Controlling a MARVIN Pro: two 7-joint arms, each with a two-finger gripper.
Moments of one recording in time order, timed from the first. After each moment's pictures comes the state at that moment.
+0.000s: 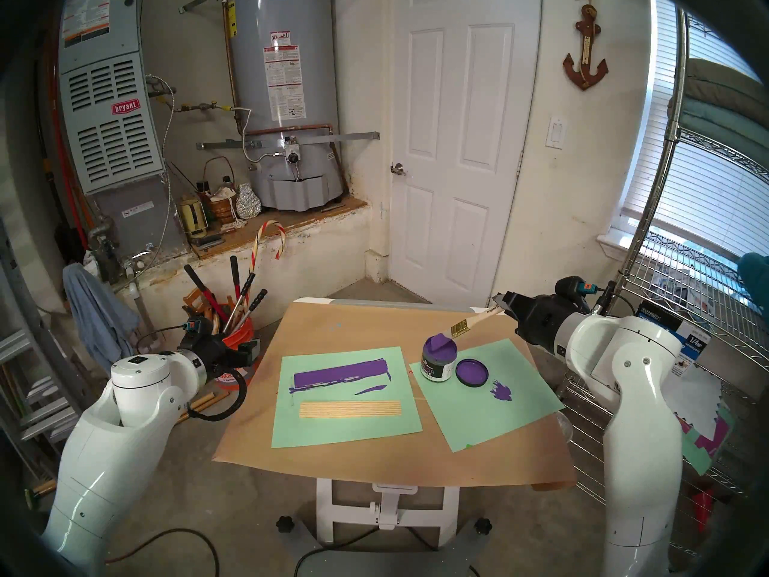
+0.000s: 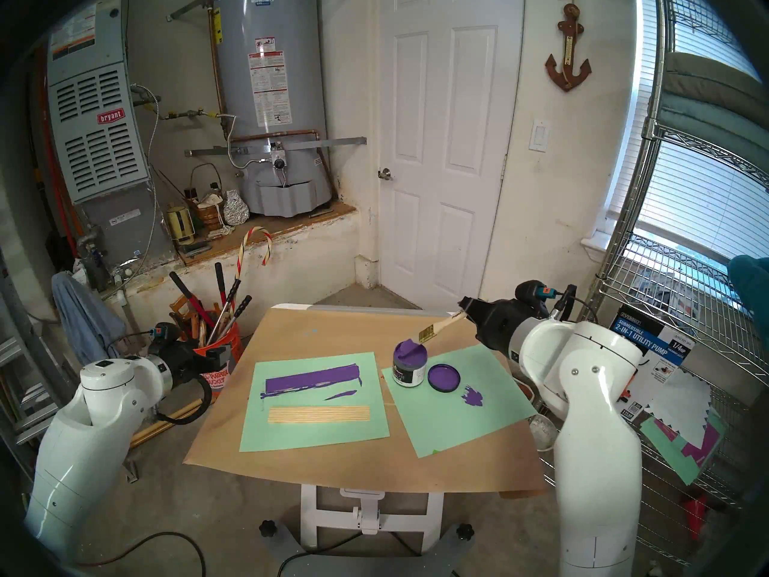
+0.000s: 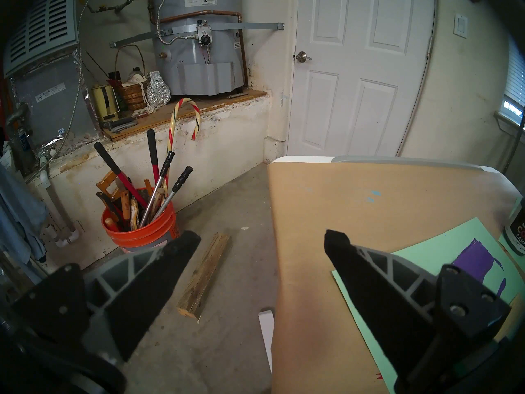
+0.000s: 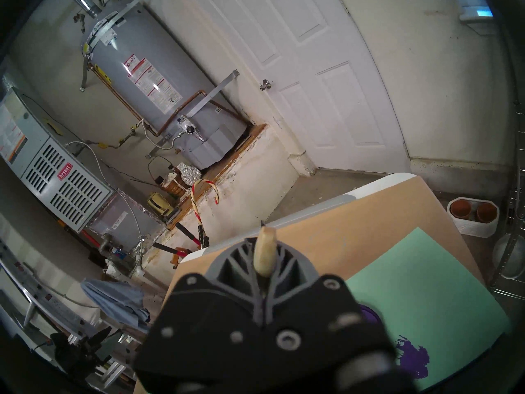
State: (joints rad) left arm 1.78 -0.94 -1.66 -1.87 -0.67 0.54 0.03; right arm -1.63 -1.39 1.74 -2.19 1.11 0.89 -0.39
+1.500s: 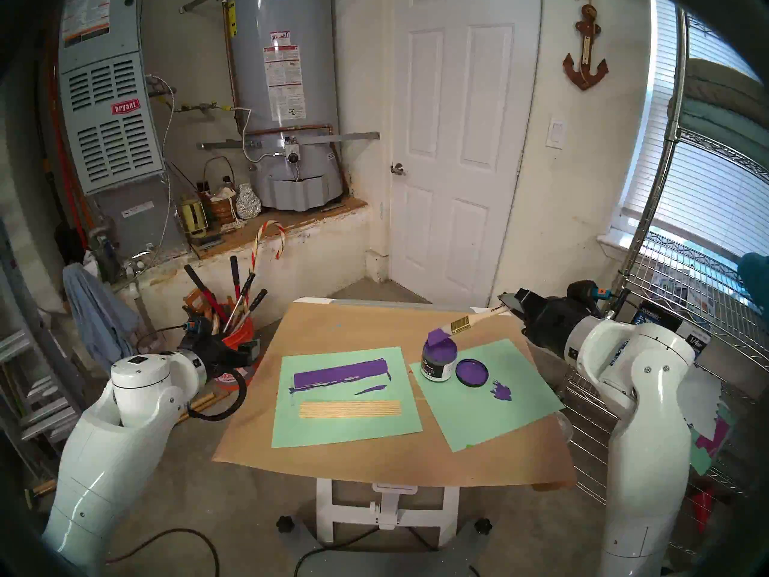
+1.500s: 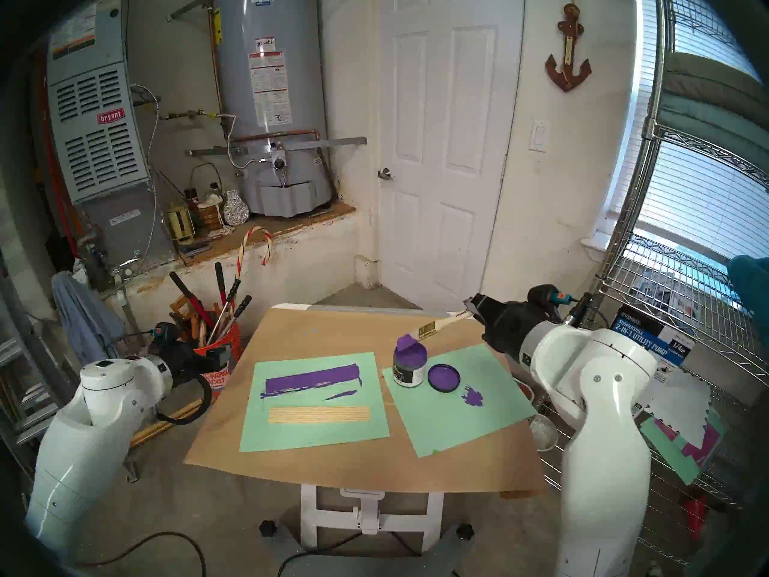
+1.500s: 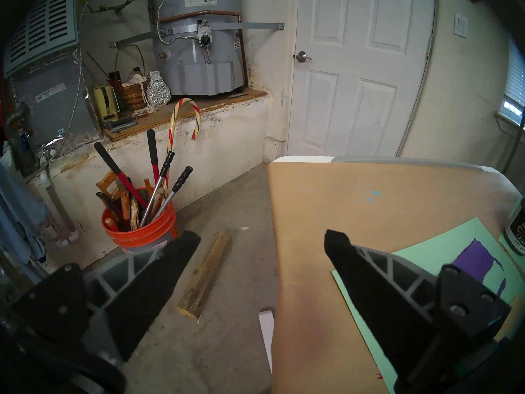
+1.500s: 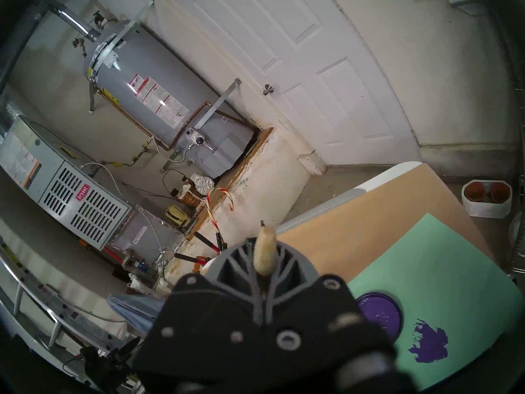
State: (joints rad) left arm 1.78 -0.94 -1.66 -1.87 -0.67 0.54 0.03; right arm -1.66 -1.46 1.79 -2.25 1.21 0.91 -0.41
